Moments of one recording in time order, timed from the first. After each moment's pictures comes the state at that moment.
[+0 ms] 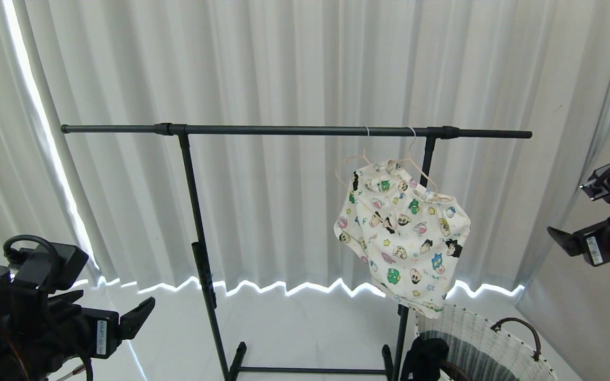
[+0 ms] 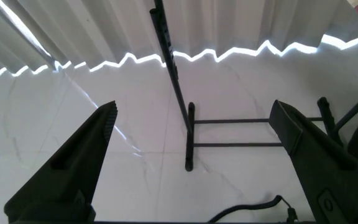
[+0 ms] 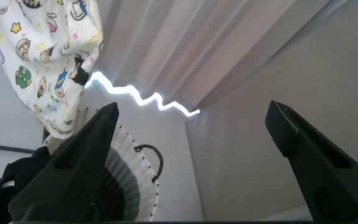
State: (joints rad) left arm -0.10 1.26 -0.24 -0.53 0.14 0.13; right arm 0.07 1.40 -0.62 -0.52 -0.17 -0.44
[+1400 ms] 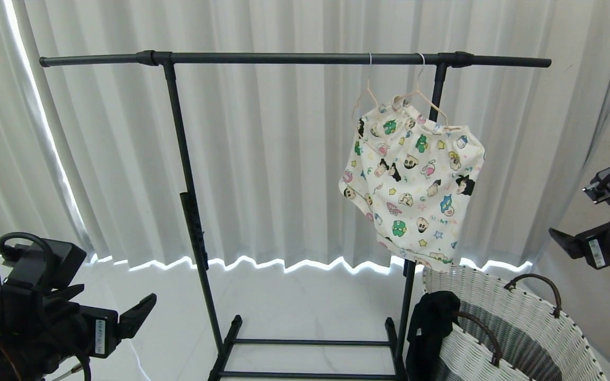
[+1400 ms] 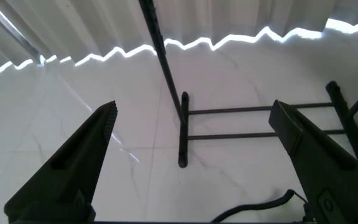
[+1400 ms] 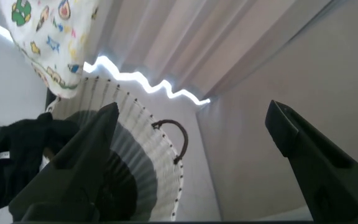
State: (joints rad) left arm -0.14 1.23 -0.24 -0.53 0.14 0.15; right arm 0.07 1.38 -0.59 -0.54 -0.17 -0.45
